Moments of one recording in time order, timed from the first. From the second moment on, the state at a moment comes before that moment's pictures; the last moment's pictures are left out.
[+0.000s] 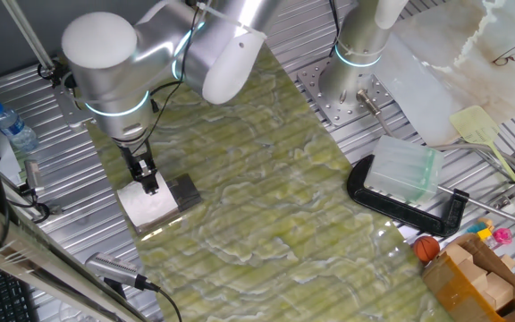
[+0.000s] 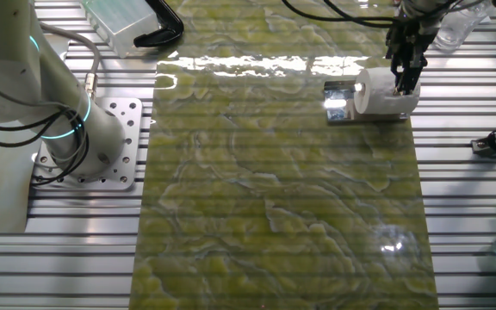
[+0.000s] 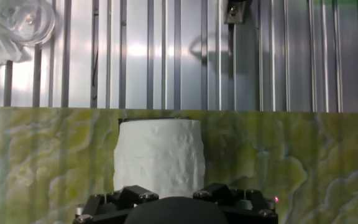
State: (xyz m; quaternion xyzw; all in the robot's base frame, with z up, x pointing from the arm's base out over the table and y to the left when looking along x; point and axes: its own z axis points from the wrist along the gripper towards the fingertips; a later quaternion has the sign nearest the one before) arm 0.646 0.081 0.145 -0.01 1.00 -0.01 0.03
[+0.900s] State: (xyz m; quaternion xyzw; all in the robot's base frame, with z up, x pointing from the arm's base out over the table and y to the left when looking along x) arm 0.646 0.082 0.145 -0.05 1.00 -0.01 0.02
